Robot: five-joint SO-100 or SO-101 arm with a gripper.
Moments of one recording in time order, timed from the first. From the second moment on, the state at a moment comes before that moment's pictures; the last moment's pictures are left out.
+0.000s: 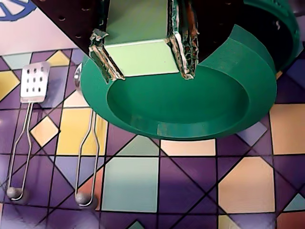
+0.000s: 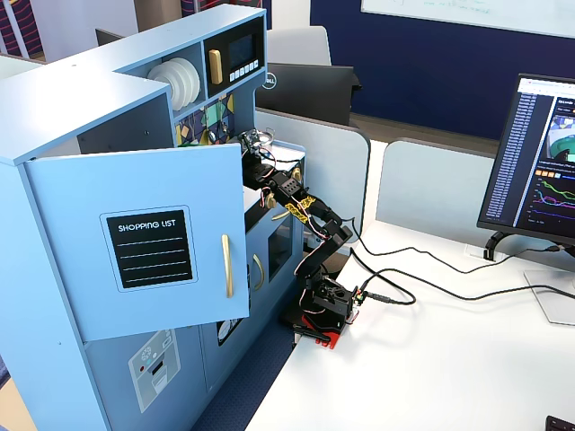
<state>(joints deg) 7.9 123.3 95.2 17.8 -96.2</state>
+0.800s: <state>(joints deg) 3.3 123.3 95.2 20.0 -98.0</state>
